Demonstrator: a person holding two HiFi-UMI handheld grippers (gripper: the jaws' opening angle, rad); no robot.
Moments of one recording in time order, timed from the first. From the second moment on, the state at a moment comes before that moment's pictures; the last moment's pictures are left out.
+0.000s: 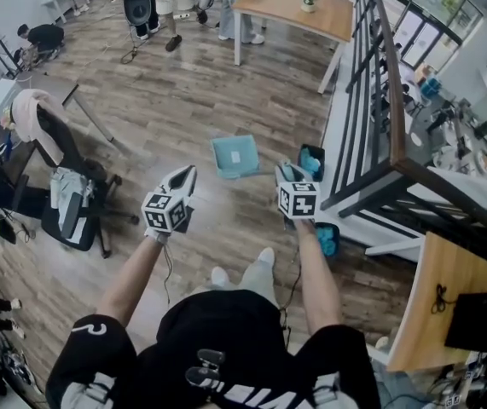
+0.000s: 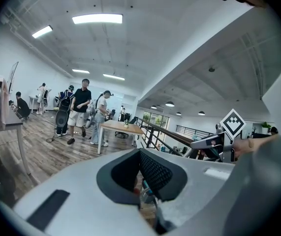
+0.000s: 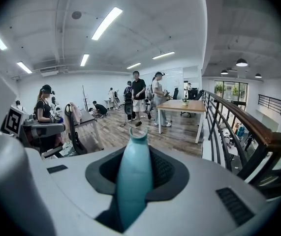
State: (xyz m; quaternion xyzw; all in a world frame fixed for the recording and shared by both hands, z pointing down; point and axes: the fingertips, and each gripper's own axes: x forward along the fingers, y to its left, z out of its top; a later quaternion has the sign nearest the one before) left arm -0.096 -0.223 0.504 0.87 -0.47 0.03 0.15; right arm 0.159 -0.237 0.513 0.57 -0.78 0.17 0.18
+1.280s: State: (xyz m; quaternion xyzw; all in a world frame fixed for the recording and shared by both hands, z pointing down) left arm -0.010 -0.231 0.704 0.87 -0.43 0.10 0.22; right arm 0.212 -0.222 0.804 0.58 -0.72 0.25 0.28
